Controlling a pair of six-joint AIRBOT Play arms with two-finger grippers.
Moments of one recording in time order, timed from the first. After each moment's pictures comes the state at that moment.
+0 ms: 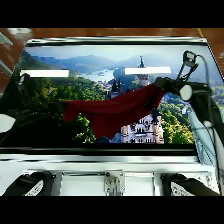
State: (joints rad) left arm -0.18 -0.79 0.77 1.04 -0.75 -1.58; right arm 0.11 -1.27 1.08 -1.52 0.55 1.90
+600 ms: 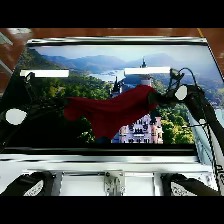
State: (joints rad) left arm -0.18 -0.91 0.76 0.99 -0.58 -1.56; right arm 0.11 -1.29 1.04 -1.30 0.93 1.71
